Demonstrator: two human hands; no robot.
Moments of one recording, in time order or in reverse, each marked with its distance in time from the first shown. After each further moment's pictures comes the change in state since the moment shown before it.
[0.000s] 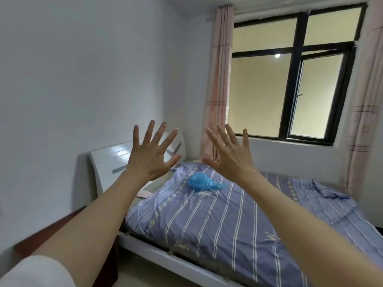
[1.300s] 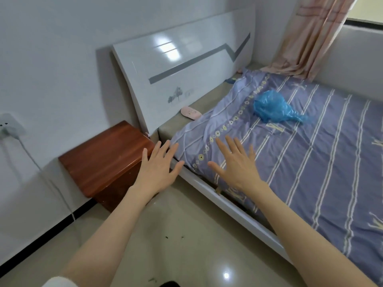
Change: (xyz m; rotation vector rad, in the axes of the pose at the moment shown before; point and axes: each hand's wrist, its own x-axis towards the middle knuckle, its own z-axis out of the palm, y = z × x) left_hand -0.013 -0.183 0.428 -0.311 -0.636 -0.378; right_hand 0.124 -0.156 0.468 0.458 -0.578 -0.047
